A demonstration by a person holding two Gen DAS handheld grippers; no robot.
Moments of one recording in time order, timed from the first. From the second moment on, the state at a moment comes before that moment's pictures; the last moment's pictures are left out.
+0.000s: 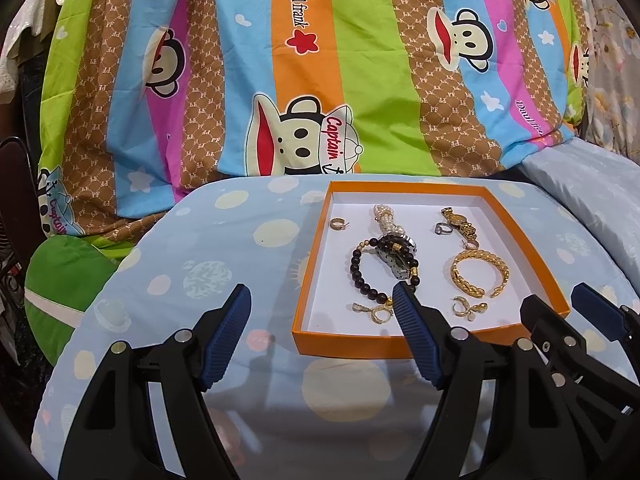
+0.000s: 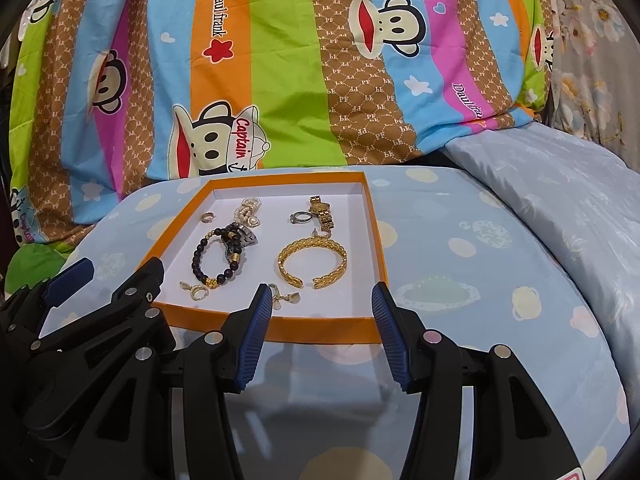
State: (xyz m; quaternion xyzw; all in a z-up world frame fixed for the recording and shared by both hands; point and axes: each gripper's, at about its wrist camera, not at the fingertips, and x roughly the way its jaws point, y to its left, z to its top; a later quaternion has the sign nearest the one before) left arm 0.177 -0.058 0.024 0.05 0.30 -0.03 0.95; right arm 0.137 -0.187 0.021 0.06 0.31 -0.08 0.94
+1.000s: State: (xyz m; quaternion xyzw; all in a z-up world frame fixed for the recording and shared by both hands) left arm 0.174 -0.050 0.027 0.03 0.29 -0.01 0.96; right arm 0.133 -0.193 0.022 0.06 0.30 -0.10 0.95
